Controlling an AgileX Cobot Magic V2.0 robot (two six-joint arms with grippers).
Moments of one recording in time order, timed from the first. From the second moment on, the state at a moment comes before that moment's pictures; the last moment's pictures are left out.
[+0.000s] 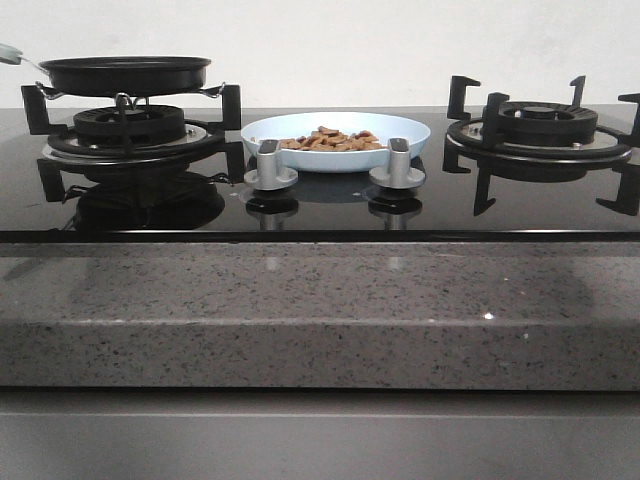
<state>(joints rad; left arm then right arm) -0.20 0.78 -0.92 0.03 0.90 -0.03 0.25 0.47 -0.64 0.20 0.99 -0.07</state>
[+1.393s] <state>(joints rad) -0.07 0.13 -0.18 -0.08 0.24 -0.03 0.25 0.47 -0.64 0.20 0.99 -0.07</state>
